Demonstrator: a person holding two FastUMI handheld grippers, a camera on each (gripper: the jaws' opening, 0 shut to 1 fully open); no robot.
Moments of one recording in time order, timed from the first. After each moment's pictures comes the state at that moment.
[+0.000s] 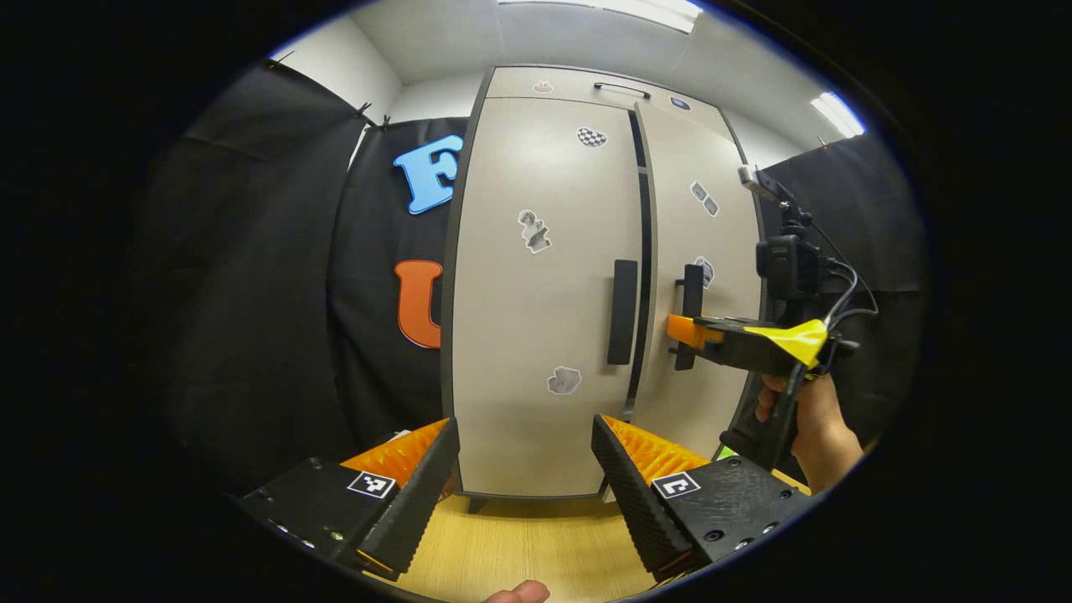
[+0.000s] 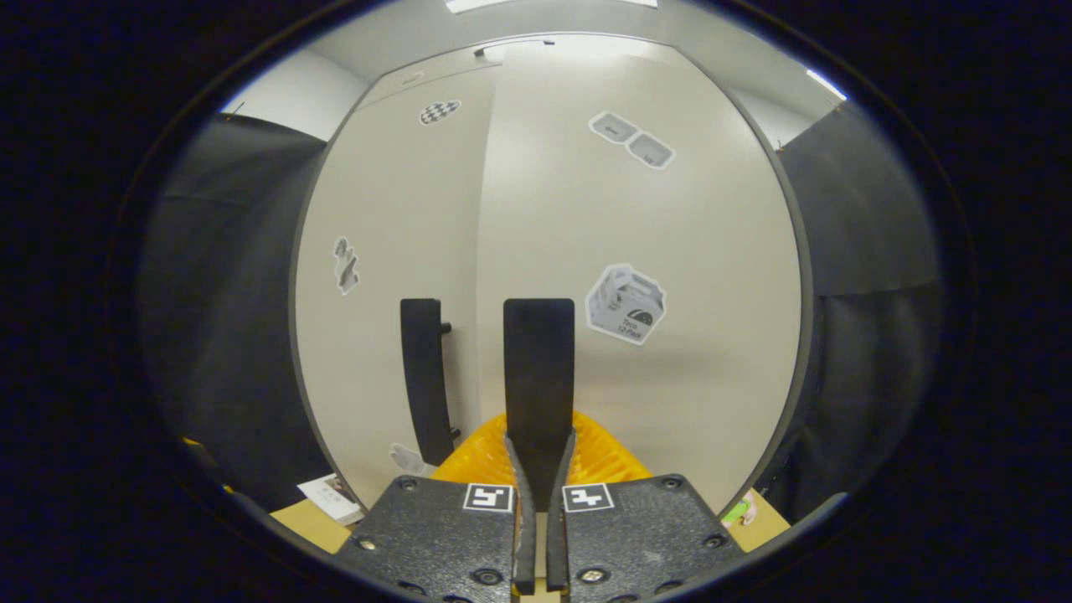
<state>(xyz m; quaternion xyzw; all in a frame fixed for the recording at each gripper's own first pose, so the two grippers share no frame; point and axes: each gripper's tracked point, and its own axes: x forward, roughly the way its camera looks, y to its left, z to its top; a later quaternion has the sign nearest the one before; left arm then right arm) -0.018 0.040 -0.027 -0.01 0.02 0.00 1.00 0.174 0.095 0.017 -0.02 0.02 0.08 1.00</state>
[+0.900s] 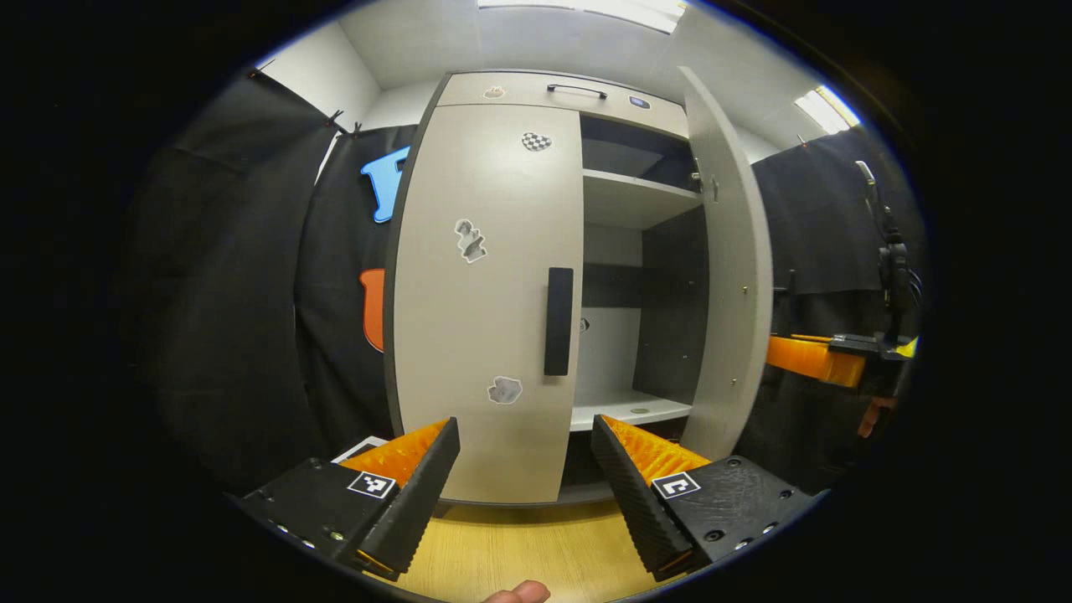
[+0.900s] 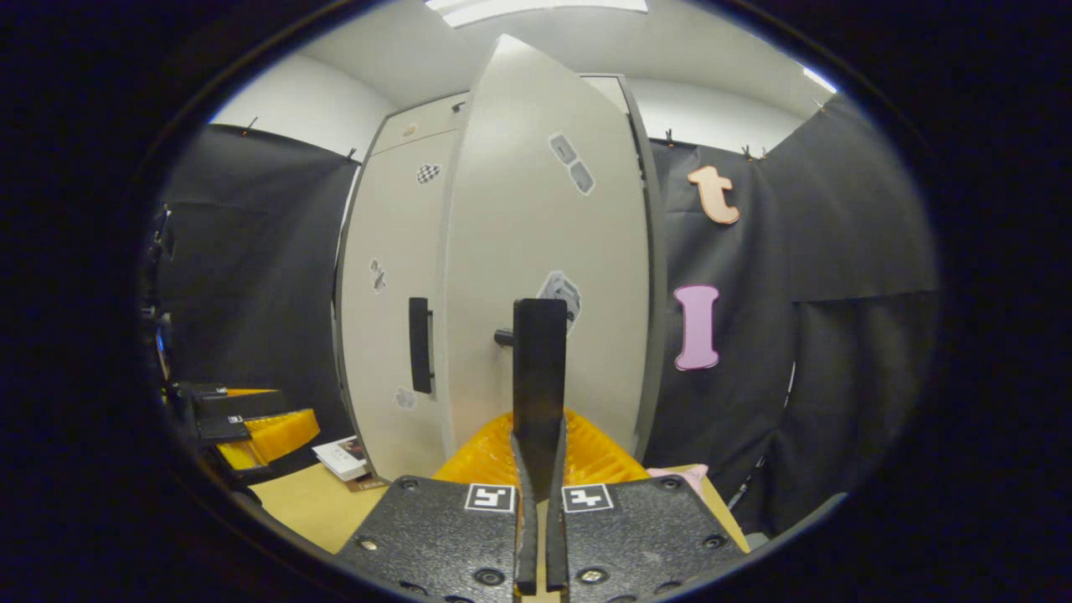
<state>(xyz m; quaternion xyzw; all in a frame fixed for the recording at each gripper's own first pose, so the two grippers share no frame) -0.007 -0.026 -0.017 0.00 0.01 -0.04 1.00 0.034 -0.033 0.025 -0.03 0.03 0.09 1.00</state>
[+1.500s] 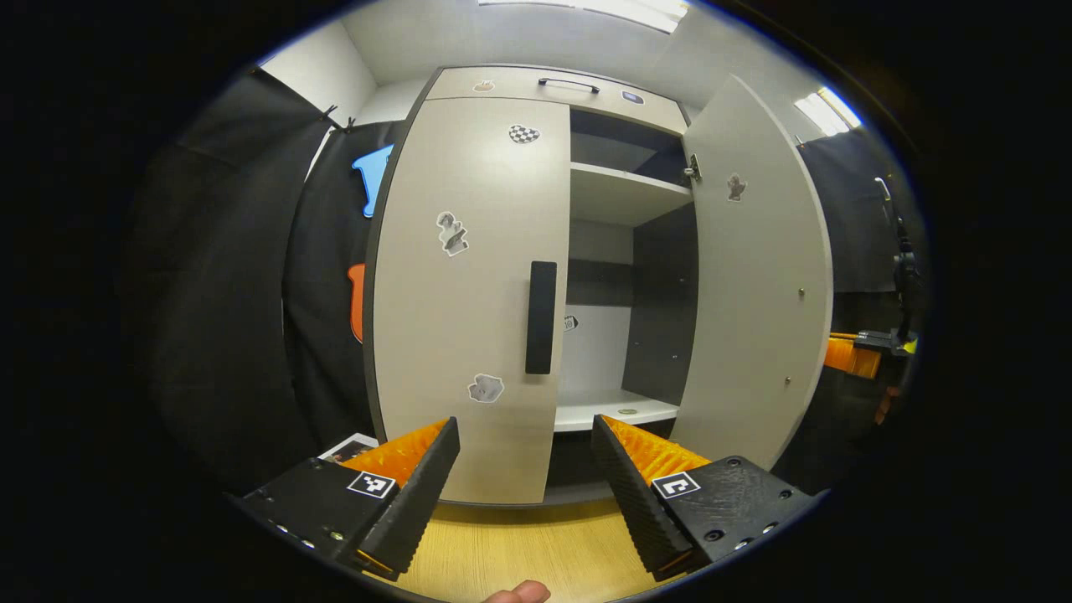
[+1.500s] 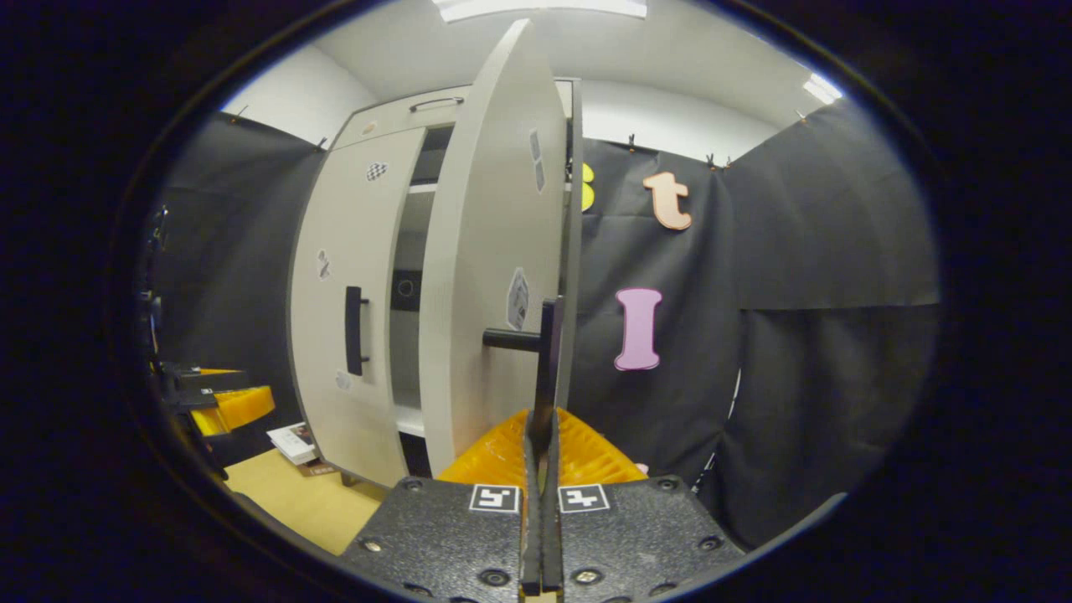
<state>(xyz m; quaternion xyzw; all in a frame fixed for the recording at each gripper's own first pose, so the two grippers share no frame) 0.001 -0.038 -0.019 -0.01 0.01 -0.04 1.00 0.029 -0.120 0.027 -0.05 0.03 0.01 1.00</state>
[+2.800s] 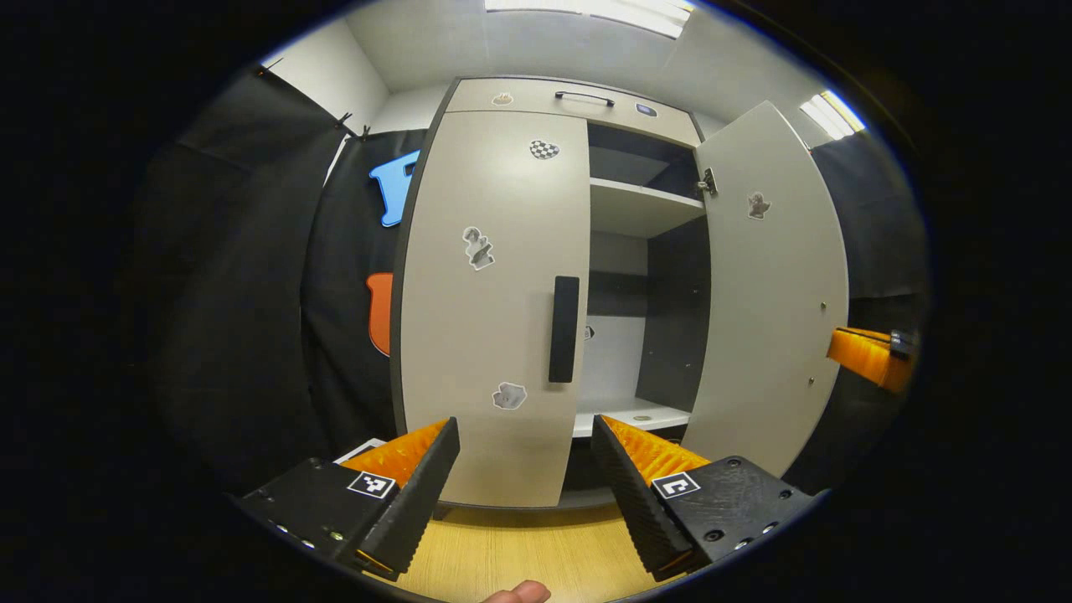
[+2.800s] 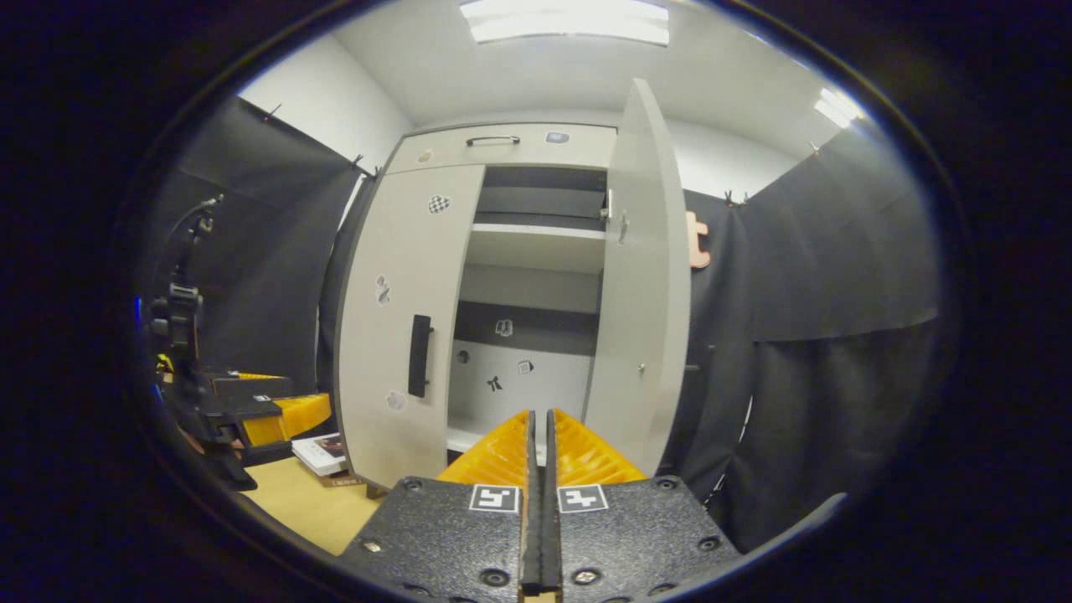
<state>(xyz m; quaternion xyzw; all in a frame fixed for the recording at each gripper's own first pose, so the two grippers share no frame) -0.013 -0.014 -0.009 -0.01 -0.01 -0.02 1.00 -0.013 -0.028 0.029 -0.06 -0.03 0.05 1.00</state>
